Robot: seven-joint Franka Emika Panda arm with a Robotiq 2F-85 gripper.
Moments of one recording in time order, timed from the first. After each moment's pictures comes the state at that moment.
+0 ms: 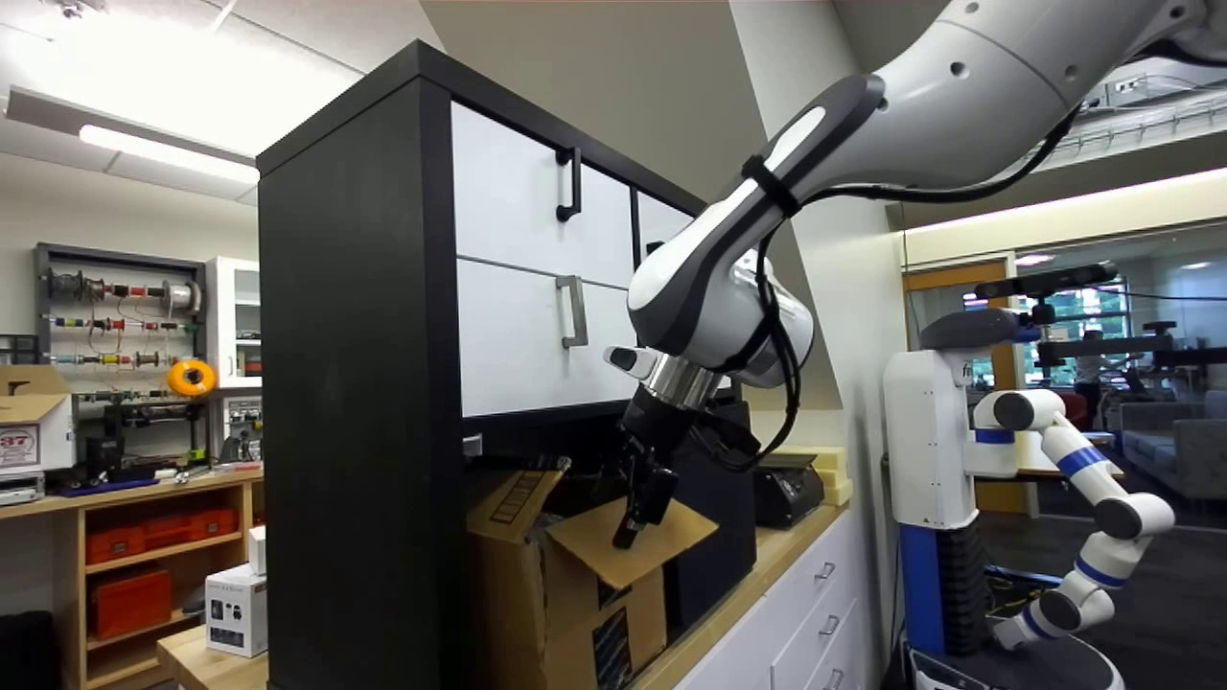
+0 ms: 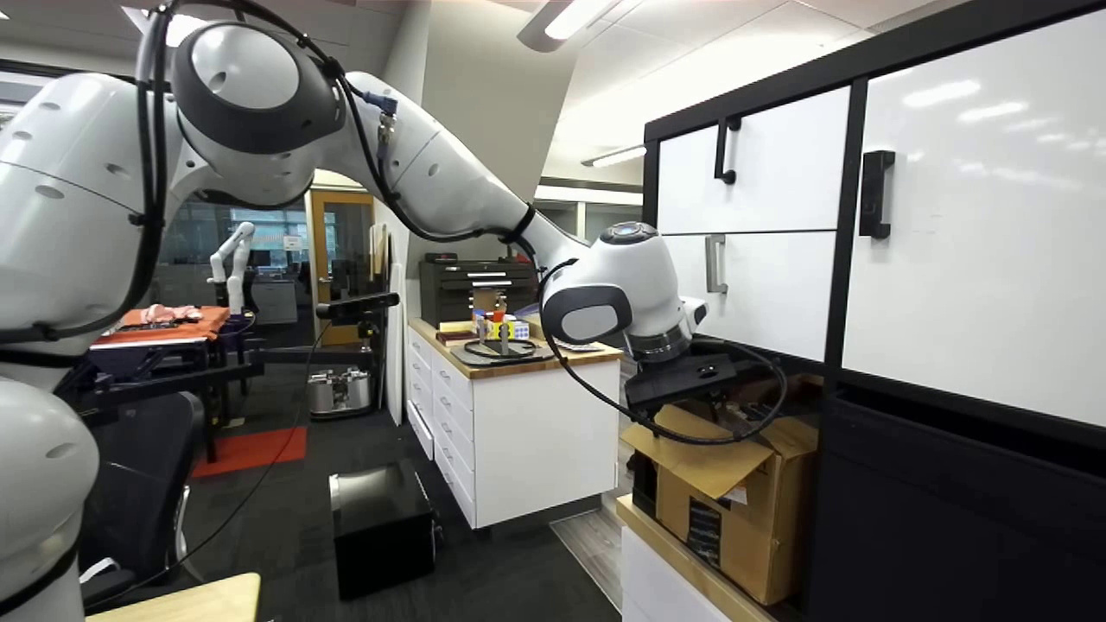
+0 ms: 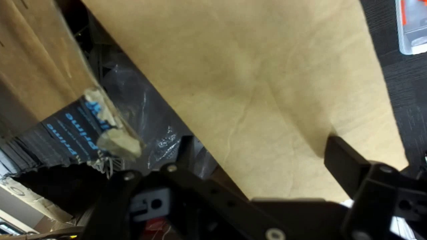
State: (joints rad) arm 0.61 0.48 -0.62 -1.87 0.86 2.68 -1.58
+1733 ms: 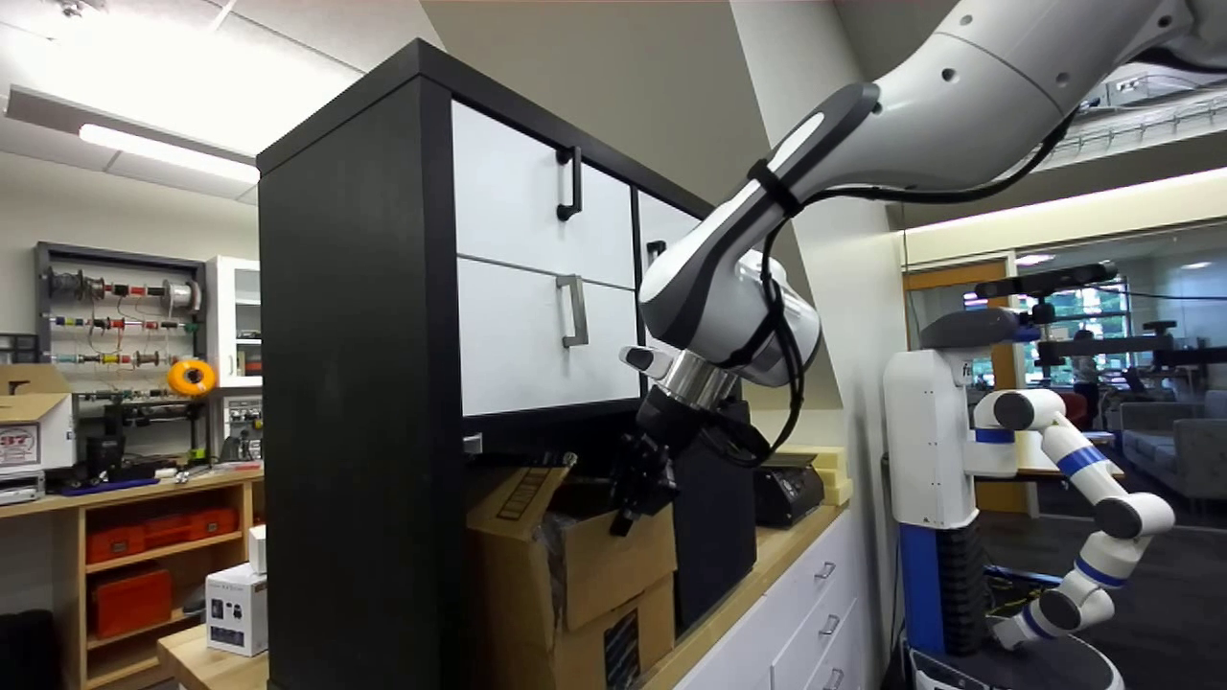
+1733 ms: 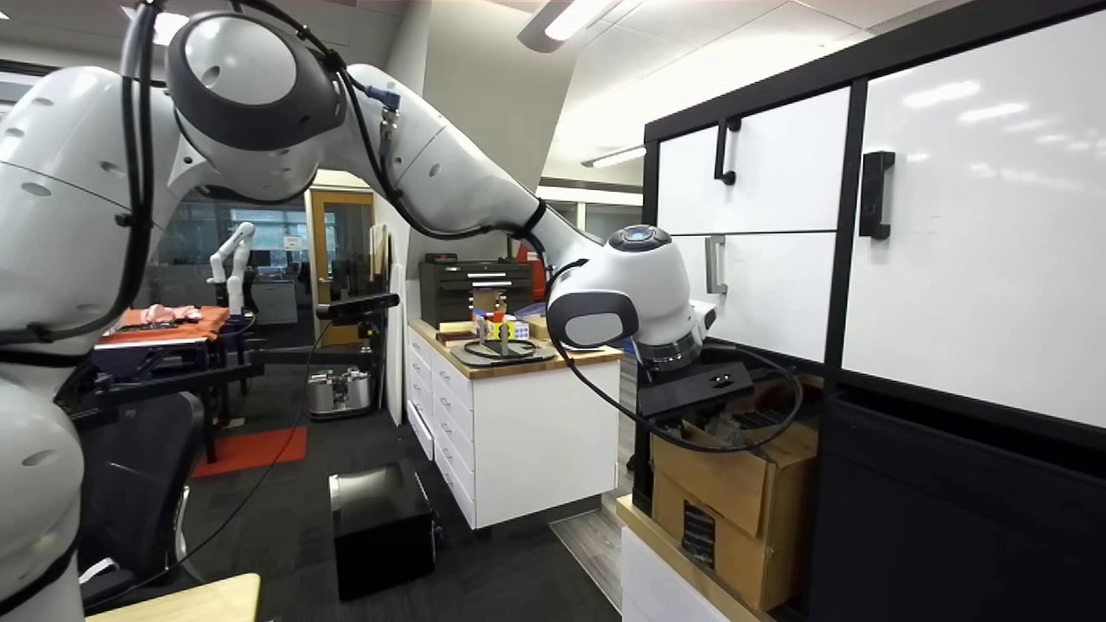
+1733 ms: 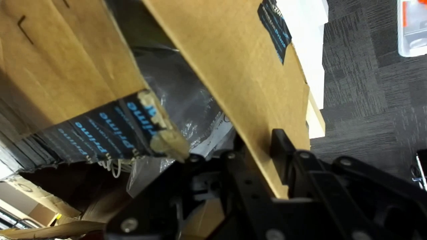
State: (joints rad) arm 0.53 0.45 -0.57 -1.89 0.93 2.68 -1.71
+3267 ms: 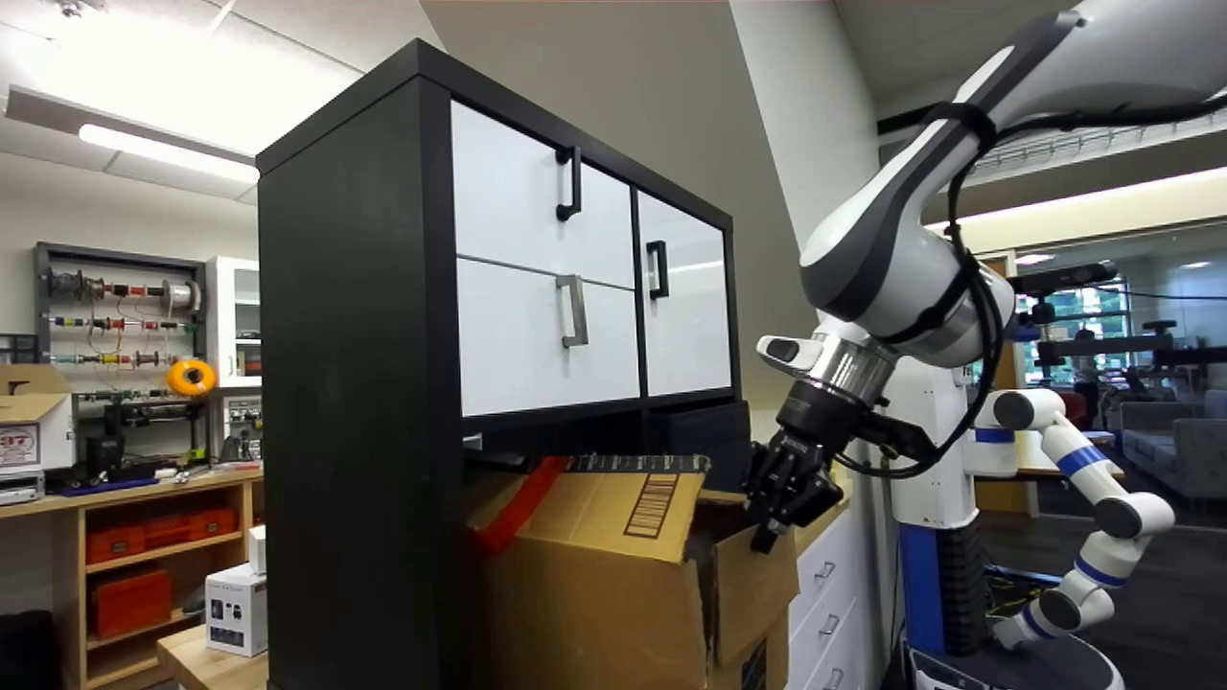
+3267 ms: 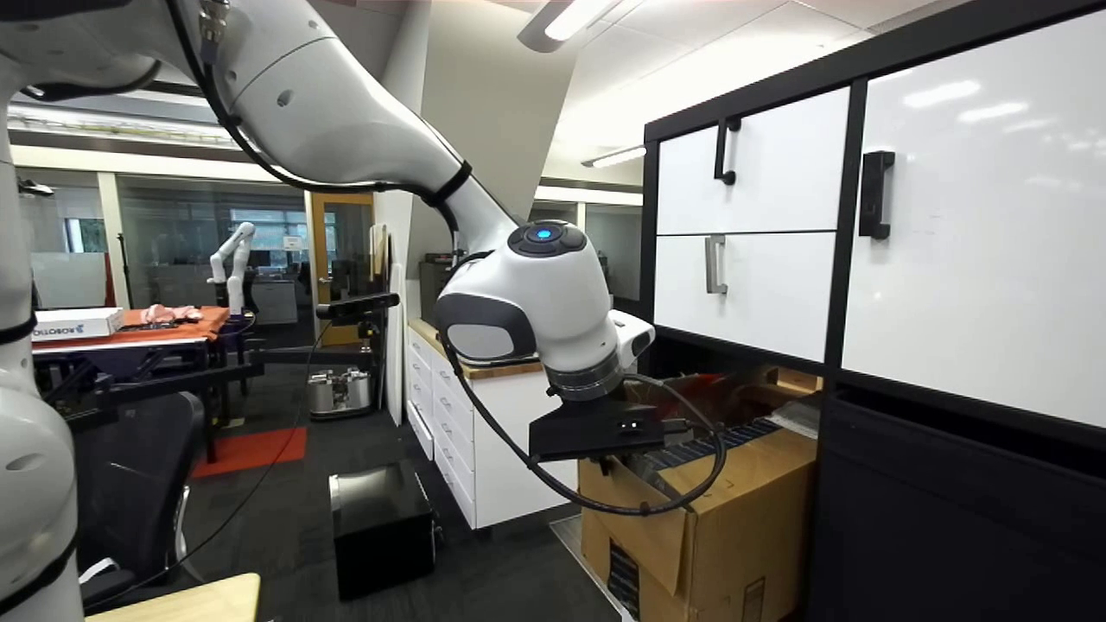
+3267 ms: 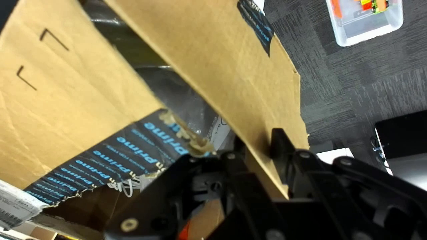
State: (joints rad) arm 0.49 -0.01 -0.52 -2.43 0.88 2.79 -1.75
